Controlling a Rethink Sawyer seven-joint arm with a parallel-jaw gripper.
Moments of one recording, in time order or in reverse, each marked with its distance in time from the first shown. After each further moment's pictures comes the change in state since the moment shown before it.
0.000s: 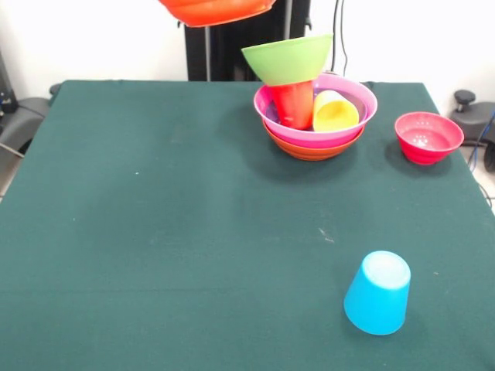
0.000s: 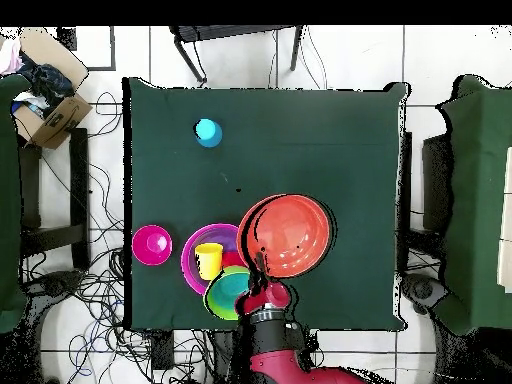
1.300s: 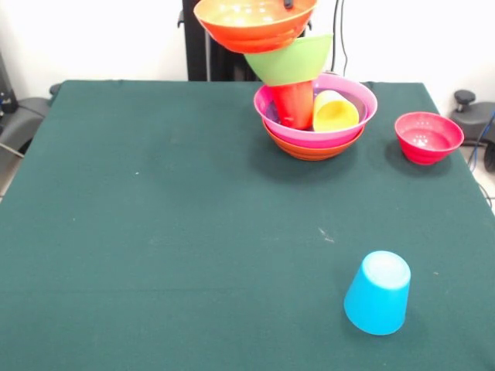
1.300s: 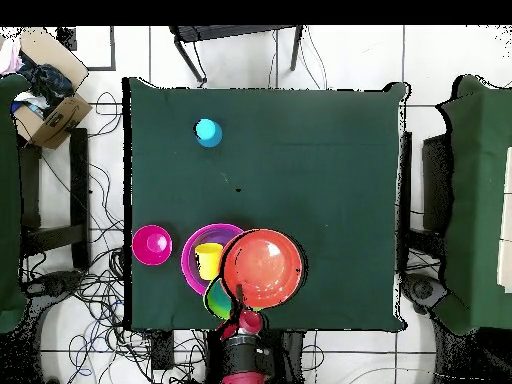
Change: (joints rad) arm 0.366 0.228 -0.421 -0.026 -0.001 -0.133 0.029
